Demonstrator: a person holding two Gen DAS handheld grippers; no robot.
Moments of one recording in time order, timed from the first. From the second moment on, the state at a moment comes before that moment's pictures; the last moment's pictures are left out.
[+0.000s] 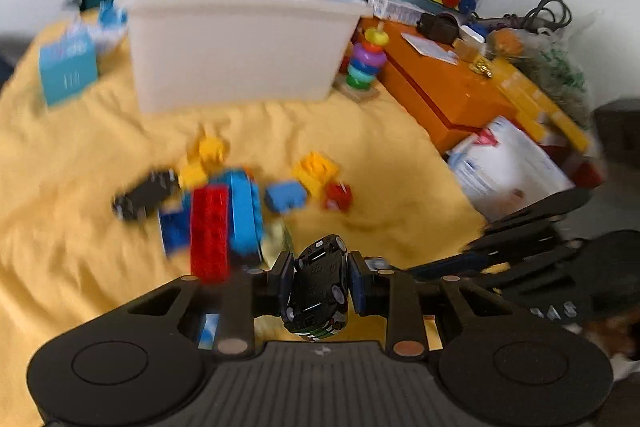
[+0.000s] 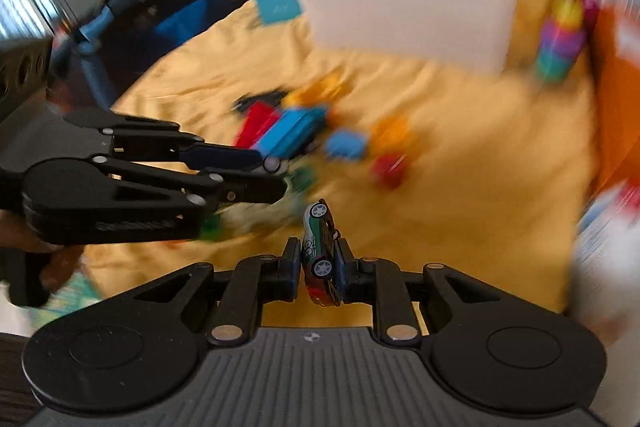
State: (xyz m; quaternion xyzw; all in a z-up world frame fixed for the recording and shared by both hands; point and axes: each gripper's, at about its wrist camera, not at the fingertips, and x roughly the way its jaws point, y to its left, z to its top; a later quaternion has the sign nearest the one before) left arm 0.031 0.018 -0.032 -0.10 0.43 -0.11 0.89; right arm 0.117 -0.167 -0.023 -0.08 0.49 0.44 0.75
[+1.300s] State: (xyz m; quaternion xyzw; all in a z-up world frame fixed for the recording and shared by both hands) left arm -0.013 0.012 -0.057 -0.13 0.46 -0.15 0.86; right arm 0.064 -0.166 -0.026 -0.18 0.37 0.41 0.81
